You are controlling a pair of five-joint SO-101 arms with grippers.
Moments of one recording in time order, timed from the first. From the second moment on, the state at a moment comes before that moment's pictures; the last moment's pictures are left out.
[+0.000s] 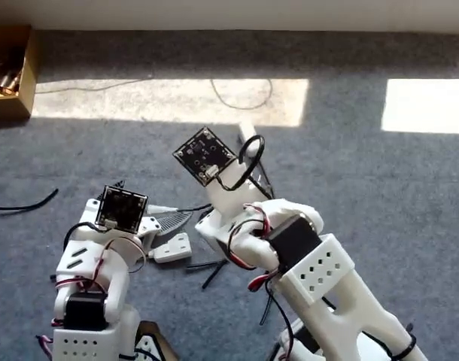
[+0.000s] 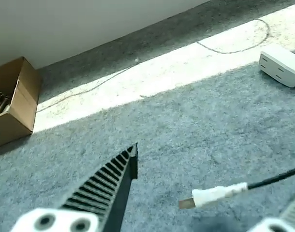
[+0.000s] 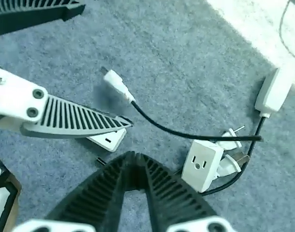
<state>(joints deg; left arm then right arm) -5.4 -103.7 87.7 48.0 -16.3 -43.4 -42.5 31.4 70.6 7.8</state>
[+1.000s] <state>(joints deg) -19.9 -54.5 67.5 50.4 -13.6 -2.2 -30.1 22.1 81.1 19.9</state>
